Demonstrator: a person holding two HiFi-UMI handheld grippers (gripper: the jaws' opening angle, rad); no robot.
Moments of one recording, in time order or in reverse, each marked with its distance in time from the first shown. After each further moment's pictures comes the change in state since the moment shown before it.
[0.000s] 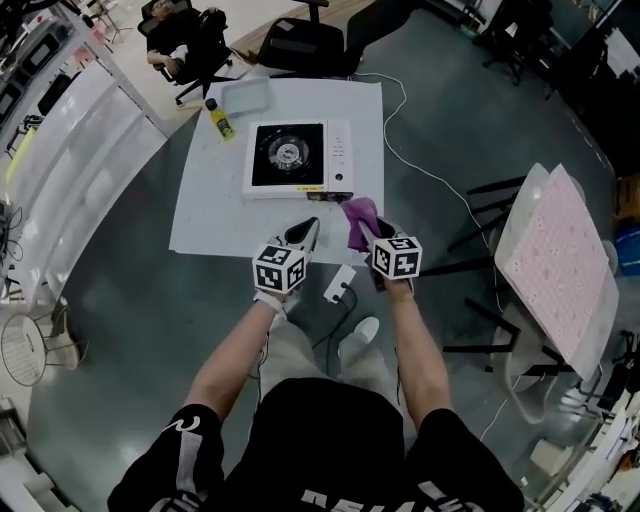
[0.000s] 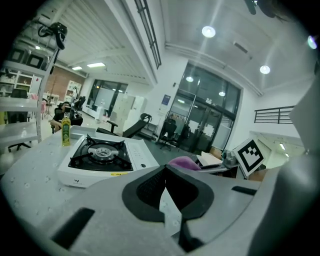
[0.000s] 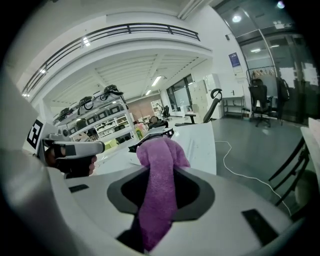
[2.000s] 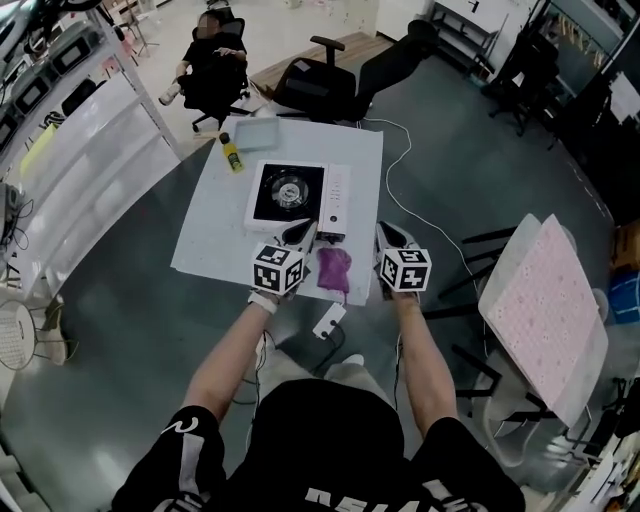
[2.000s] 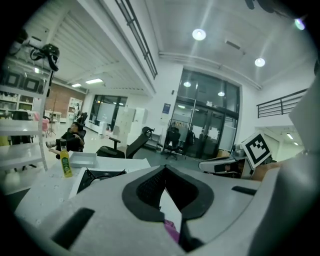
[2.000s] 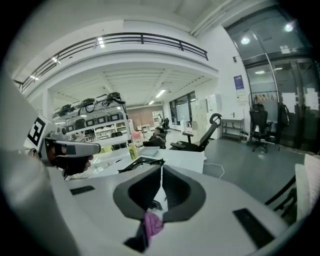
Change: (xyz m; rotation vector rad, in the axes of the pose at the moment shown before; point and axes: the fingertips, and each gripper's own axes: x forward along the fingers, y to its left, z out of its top) left arm 0.021 -0.012 0.109 0.091 -0.097 0.077; right arm -0.037 -0.042 0.131 -0.142 -0.137 -0.053
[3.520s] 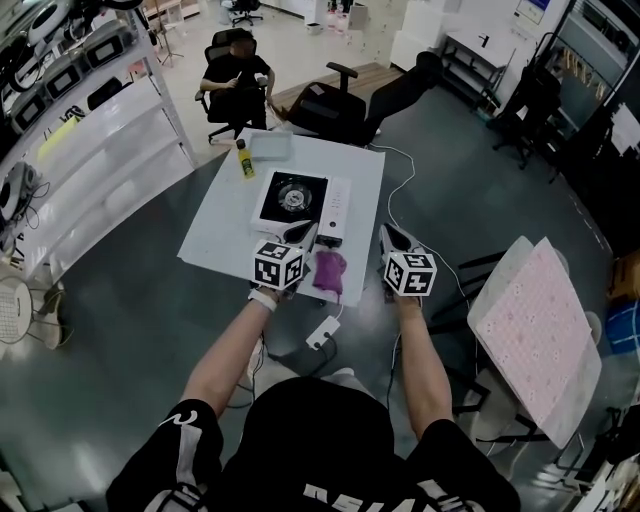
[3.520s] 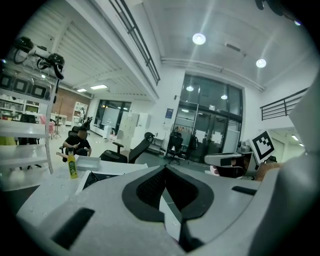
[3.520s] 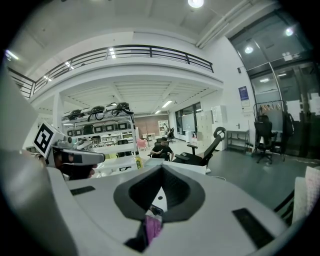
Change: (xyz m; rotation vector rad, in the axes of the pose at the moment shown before) left arm -0.046 -0.042 0.026 -0.008 -0.050 0.051; right arm -0.071 0.017 0.049 -0.054 -0.114 0.056
